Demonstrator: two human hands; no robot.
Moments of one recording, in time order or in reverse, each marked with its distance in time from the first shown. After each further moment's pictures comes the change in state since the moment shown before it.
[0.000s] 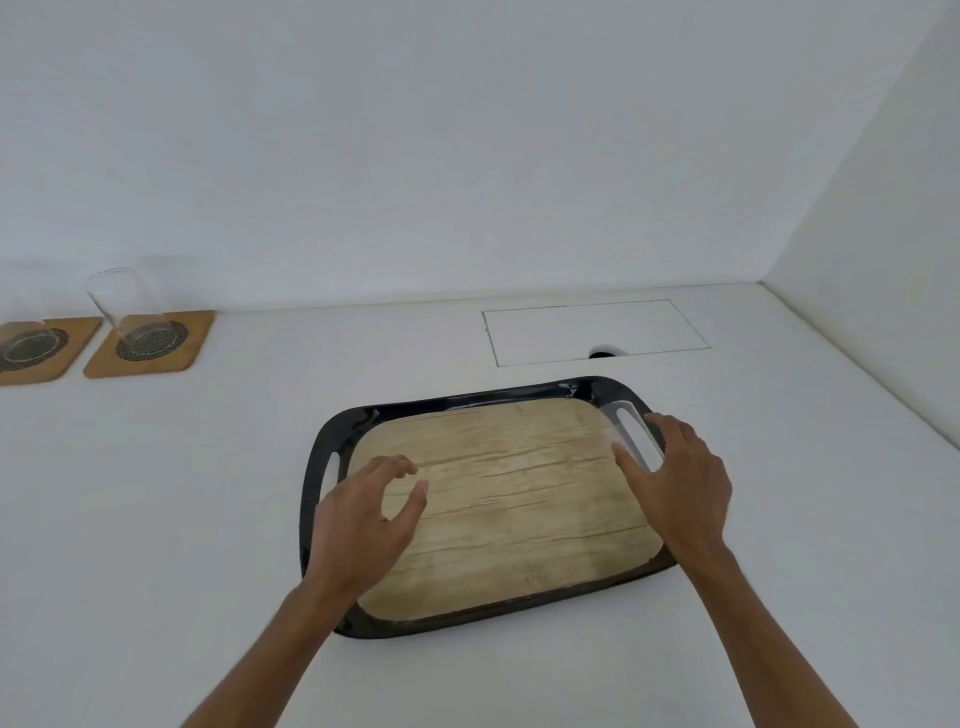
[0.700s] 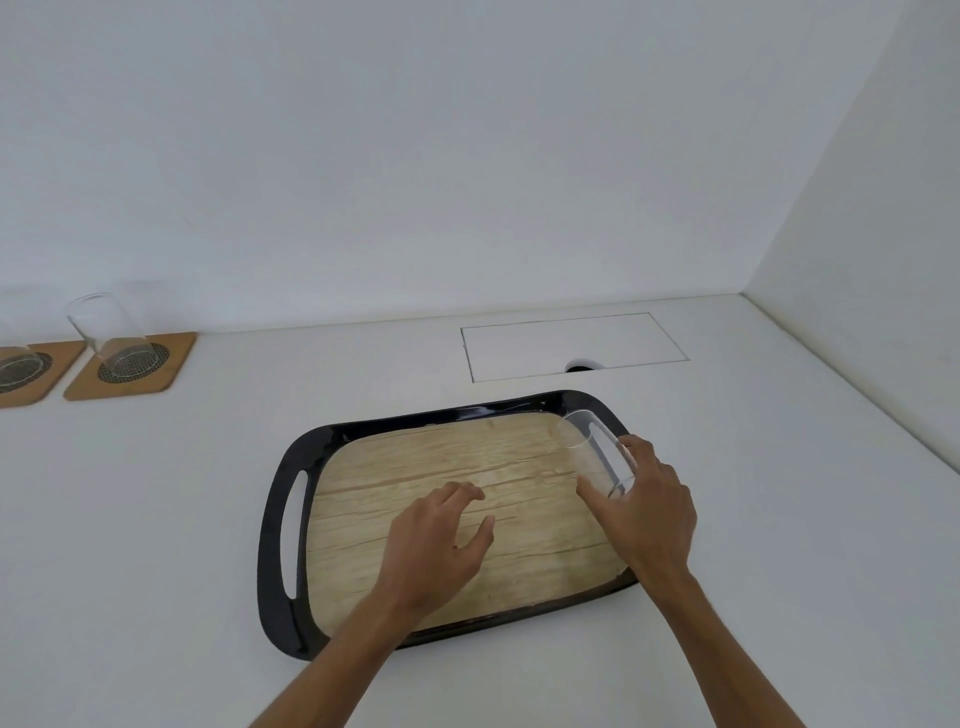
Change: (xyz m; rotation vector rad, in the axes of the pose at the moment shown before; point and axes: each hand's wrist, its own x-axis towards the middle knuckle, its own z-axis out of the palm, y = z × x) left_hand -0.001 0.062 0.076 0.054 -0.153 0.147; right_hand -0.008 0.013 0.000 0.130 -0.055 0.084
